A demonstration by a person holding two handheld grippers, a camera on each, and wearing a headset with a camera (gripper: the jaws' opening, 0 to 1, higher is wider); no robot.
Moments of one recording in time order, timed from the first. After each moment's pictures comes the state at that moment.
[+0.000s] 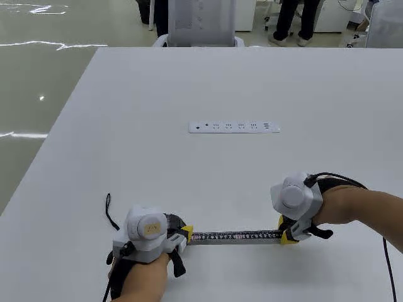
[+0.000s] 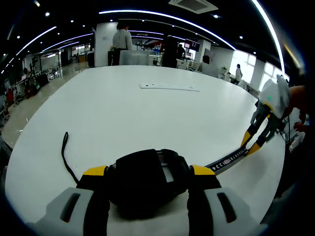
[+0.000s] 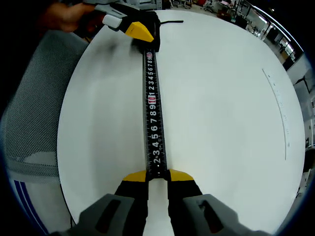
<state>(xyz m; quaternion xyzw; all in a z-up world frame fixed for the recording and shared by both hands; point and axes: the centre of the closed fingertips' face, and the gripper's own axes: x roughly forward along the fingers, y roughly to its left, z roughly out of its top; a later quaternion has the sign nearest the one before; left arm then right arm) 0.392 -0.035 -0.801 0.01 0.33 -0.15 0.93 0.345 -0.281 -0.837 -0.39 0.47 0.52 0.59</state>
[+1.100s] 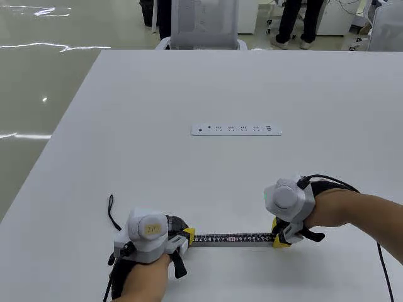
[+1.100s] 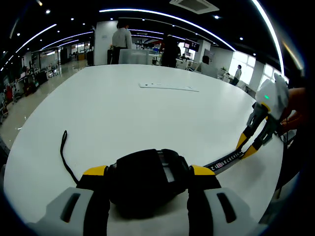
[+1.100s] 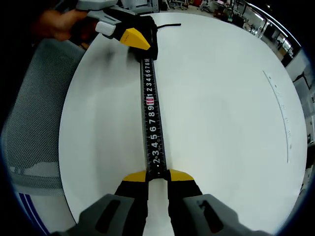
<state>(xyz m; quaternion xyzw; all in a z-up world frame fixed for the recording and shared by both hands) 0.391 -0.035 -0.802 0.00 0.33 -0.16 0.93 0.347 -0.258 -0.838 -0.37 0.48 0.52 0.60</state>
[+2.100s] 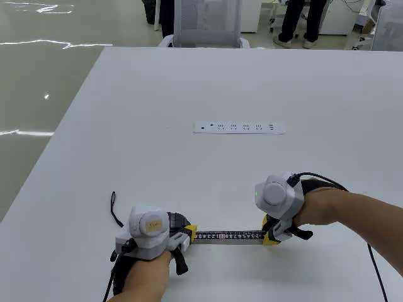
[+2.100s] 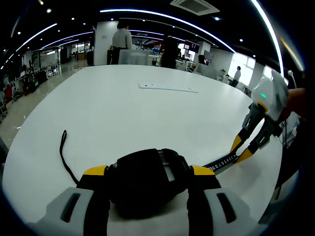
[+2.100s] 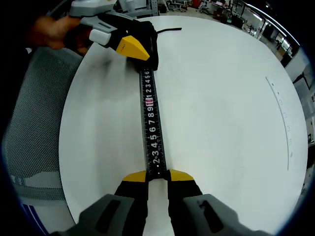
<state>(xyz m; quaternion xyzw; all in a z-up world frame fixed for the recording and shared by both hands) 0.391 -0.036 -0.800 -0.01 0.33 -0.16 0.93 0.349 -0.233 -0.835 -0.36 0.47 0.53 0.61</state>
